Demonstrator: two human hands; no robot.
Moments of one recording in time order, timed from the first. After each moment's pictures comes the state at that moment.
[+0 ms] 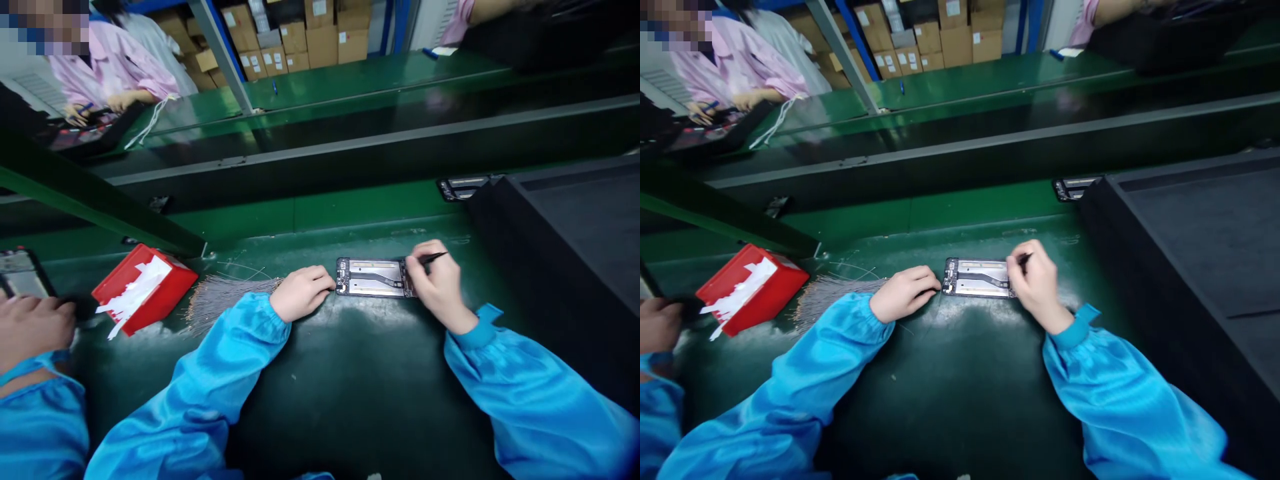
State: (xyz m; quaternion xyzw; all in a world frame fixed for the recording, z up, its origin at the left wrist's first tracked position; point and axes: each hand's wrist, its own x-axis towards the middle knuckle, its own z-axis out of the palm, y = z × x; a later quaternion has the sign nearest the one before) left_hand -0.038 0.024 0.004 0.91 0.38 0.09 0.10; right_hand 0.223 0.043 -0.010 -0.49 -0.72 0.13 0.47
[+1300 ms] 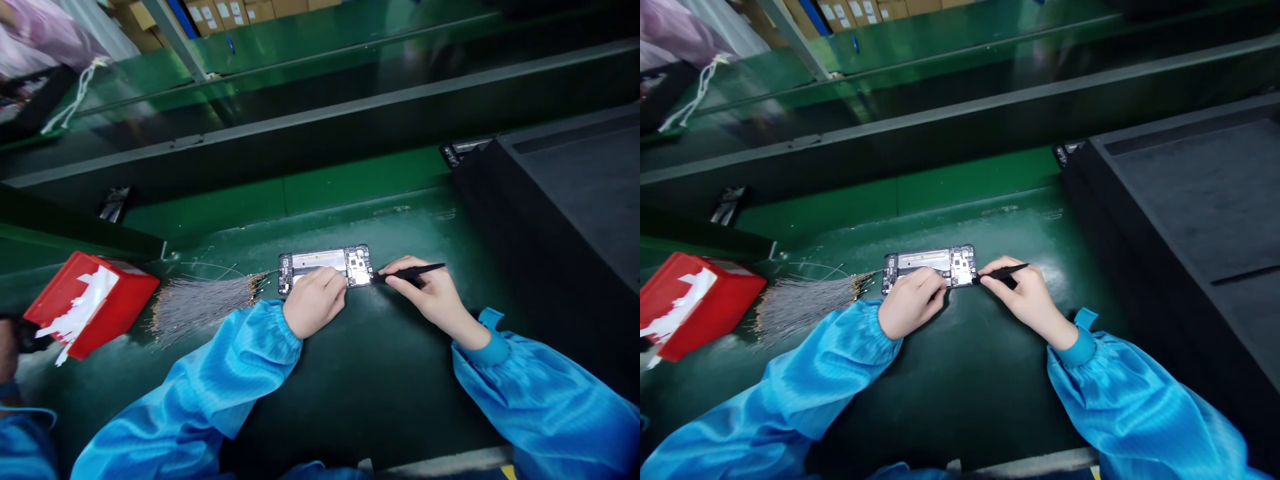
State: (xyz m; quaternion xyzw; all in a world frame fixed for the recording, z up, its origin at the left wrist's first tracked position) left_hand 0.018 0.003 -0.005 0.90 0.41 0.13 0.06; right_hand 0.236 0.006 -0.003 -0.49 -0.69 0.38 0.37
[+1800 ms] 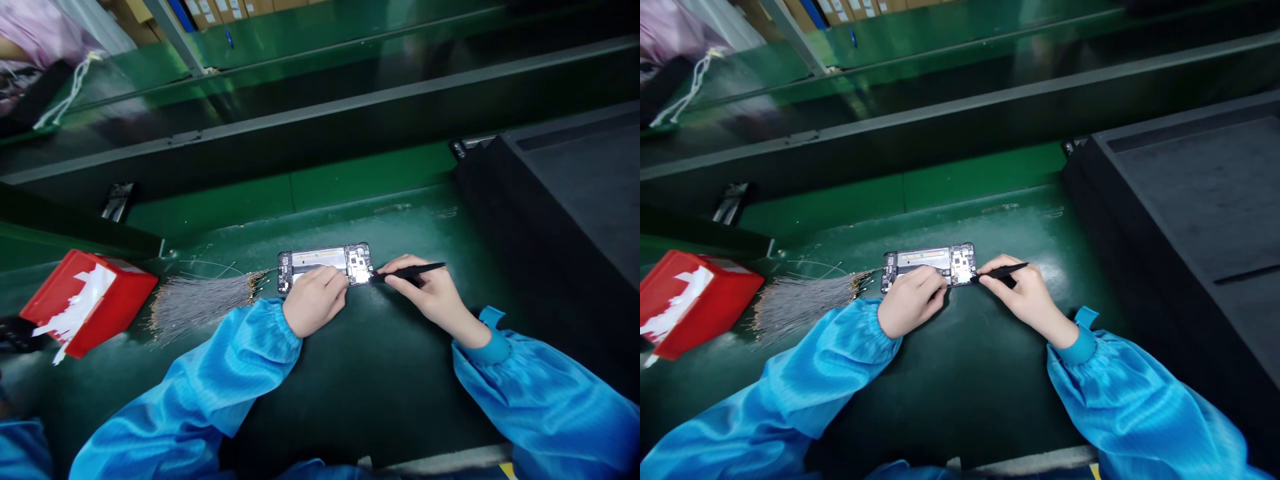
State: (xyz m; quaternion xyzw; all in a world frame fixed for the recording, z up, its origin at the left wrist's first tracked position) left_hand 0.018 0.004 -0.005 0.90 0.41 0.12 0.06; right_hand 0.236 0.006 -0.003 -0.47 -0.70 0.38 0.37
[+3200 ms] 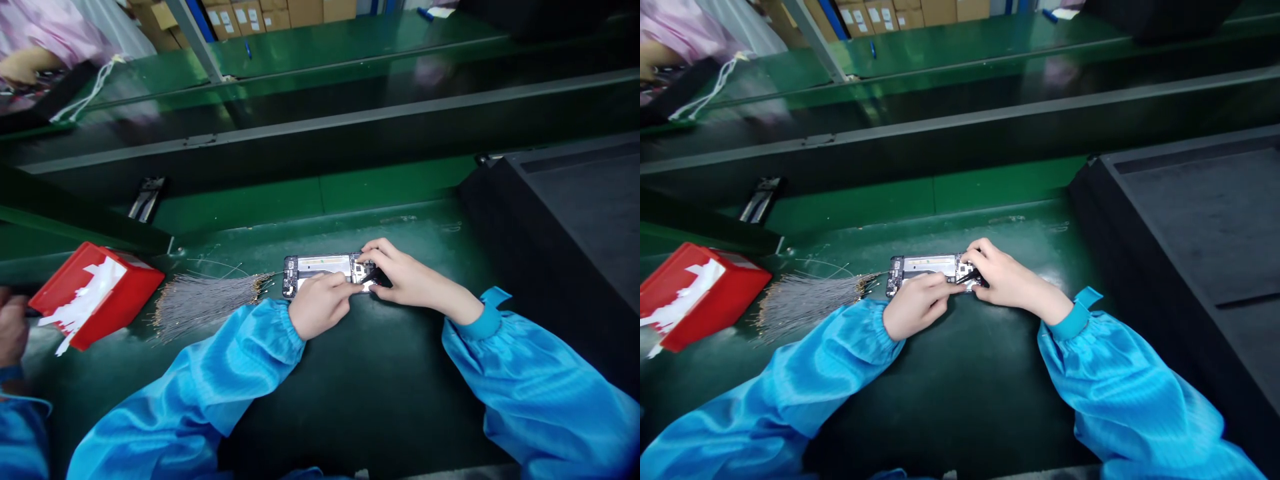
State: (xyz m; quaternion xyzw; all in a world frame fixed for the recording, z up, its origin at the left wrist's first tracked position) left_hand 0.017 0.008 -0.003 0.89 0.41 0.12 0.17; right_hand 0.221 0.051 0.009 -0.34 -0.89 0.28 0.13
